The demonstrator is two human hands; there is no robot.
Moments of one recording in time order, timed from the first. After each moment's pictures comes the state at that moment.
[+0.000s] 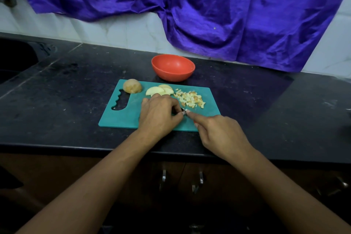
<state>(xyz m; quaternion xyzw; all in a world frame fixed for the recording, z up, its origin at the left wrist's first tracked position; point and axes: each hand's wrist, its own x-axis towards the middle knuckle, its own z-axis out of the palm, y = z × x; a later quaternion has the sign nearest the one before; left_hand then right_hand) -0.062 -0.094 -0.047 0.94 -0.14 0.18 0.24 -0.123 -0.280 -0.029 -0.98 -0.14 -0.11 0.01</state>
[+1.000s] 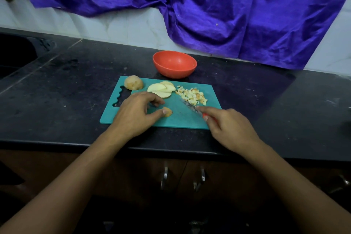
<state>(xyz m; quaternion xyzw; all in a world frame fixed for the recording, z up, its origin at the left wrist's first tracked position) -0.065 -0.029 -0.052 0.91 -0.17 0.14 0.35 -0.120 -0.293 -0.019 -0.99 -0.10 -0.05 0.10</state>
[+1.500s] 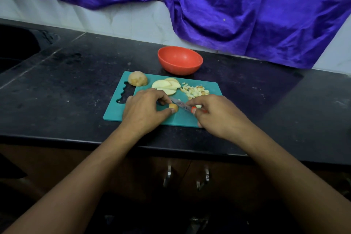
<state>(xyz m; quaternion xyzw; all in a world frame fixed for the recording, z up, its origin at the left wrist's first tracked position) -0.067 -0.045 -0.047 0.93 -0.10 0.14 0.32 -0.103 -0.244 0.011 -0.98 -0.07 0.03 0.20</state>
